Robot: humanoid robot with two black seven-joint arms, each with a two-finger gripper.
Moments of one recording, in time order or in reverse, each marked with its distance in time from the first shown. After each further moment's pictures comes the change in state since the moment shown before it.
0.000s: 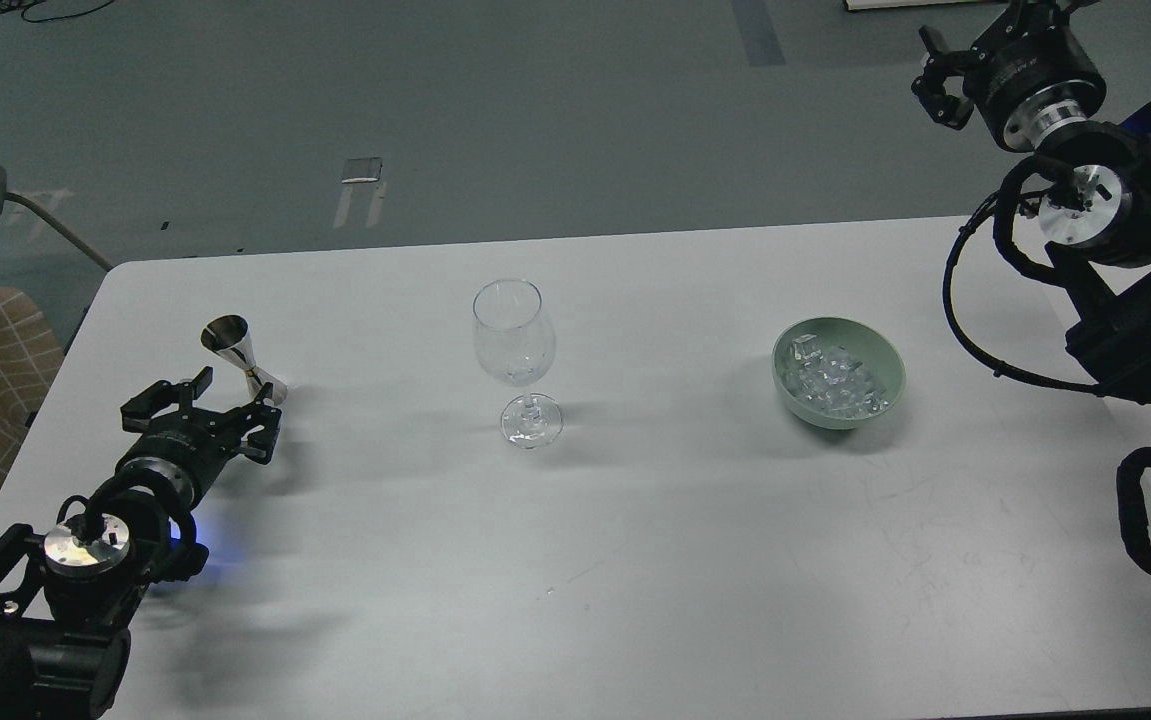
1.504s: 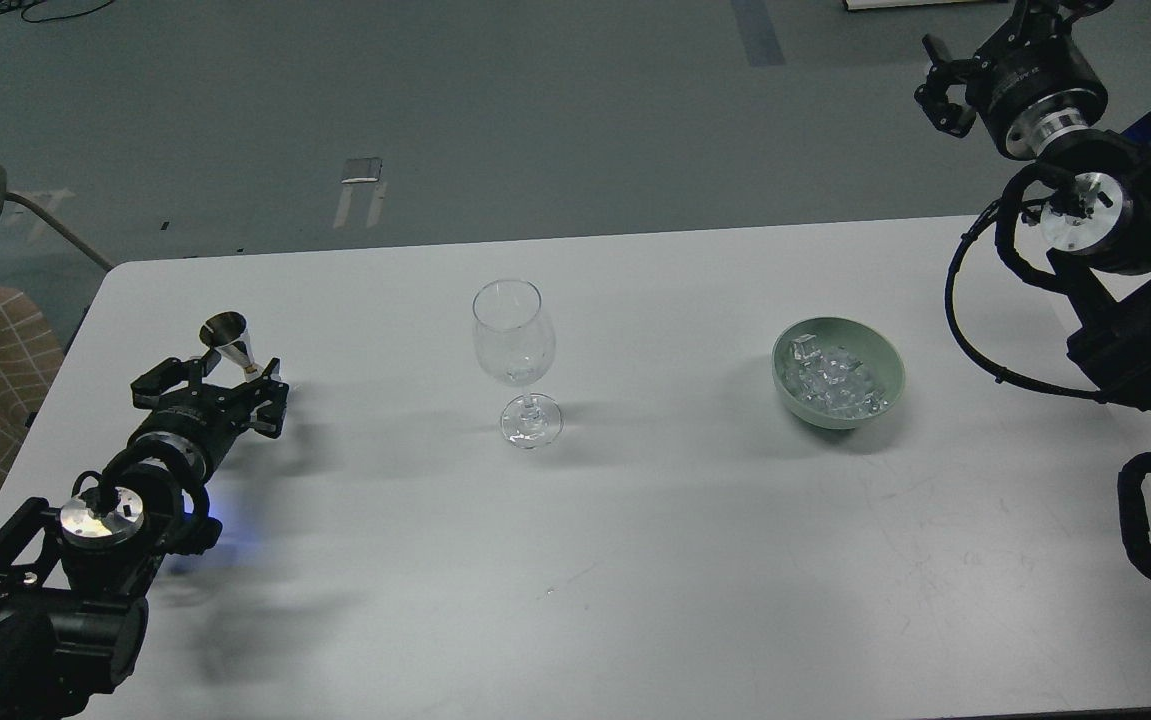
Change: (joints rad) left arm -0.064 -0.034 -0.005 0.049 0.001 -0.001 0.000; right arm -0.011 -0.002 0.003 0.000 0.000 -0.002 0.000
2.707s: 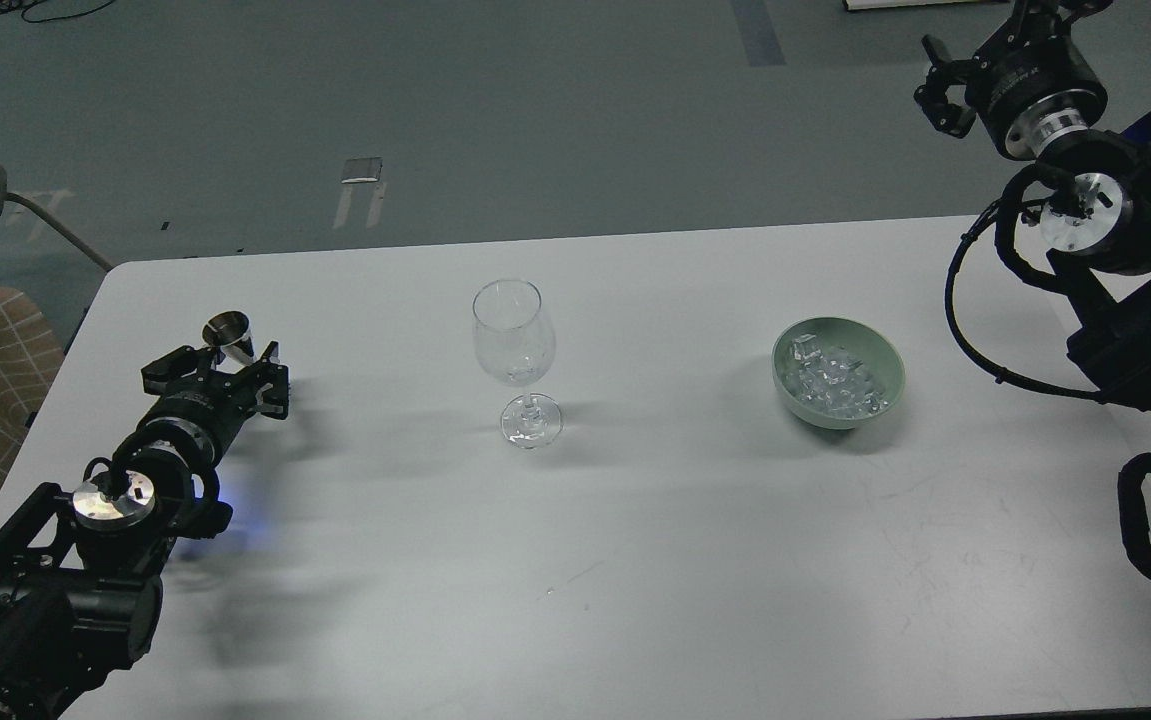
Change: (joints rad) left arm -0.057 -0.033 -0.008 0.071 -0.002 -0.014 0.000; right arm 0.000 0.000 -0.002 -0.001 0.000 0.001 0.000
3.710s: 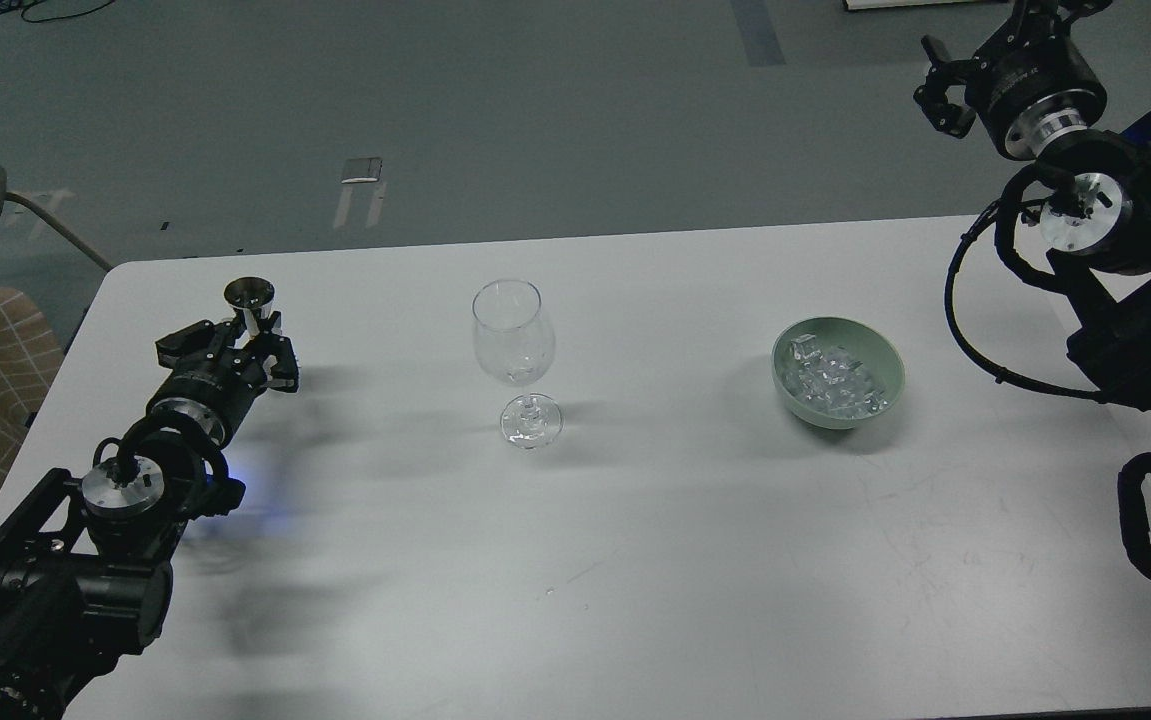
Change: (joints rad) left arm -0.033 -0.014 -0.001 -0.009 0.002 -0.061 0.001; right arm 0.001 0.000 0.000 0.001 0.000 -0.001 -0.001
